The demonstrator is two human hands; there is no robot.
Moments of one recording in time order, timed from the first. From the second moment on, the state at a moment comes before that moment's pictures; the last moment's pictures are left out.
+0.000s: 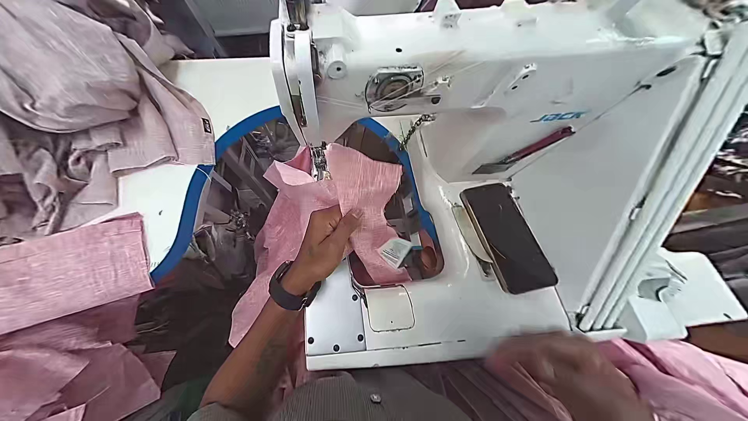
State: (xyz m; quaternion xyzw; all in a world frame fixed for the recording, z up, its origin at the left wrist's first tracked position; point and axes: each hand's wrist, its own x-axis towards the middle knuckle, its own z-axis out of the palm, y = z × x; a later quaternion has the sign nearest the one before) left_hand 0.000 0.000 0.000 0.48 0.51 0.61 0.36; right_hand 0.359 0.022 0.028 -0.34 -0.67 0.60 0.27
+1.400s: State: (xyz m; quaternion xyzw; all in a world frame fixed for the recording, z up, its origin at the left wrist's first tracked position) left_hand -0.030 0.008 -0.028 0.50 0.79 0.35 0.09; right_hand 0.116 0.100 0.015 -0.29 -0.90 0.22 0.25
